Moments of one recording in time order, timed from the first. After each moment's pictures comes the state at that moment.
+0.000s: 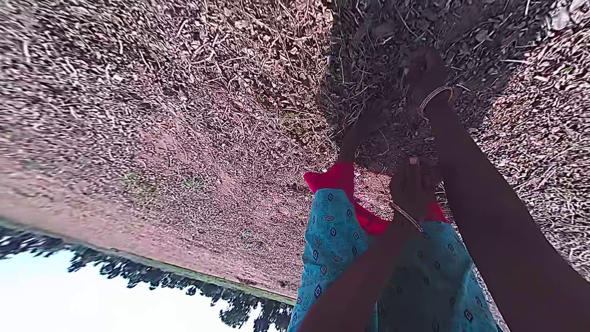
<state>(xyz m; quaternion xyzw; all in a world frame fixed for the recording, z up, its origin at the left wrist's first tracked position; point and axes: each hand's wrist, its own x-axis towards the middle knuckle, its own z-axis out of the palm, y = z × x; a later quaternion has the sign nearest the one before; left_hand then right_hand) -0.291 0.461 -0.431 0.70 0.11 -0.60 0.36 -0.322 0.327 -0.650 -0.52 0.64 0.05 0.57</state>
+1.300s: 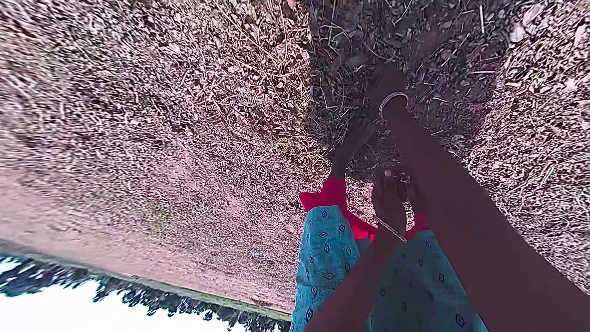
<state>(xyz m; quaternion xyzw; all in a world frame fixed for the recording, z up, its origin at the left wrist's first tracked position) -0.291 0.451 -0.437 0.73 0.11 -0.57 0.37 -0.283 0.307 -0.664 -0.54 0.64 0.14 0.53</state>
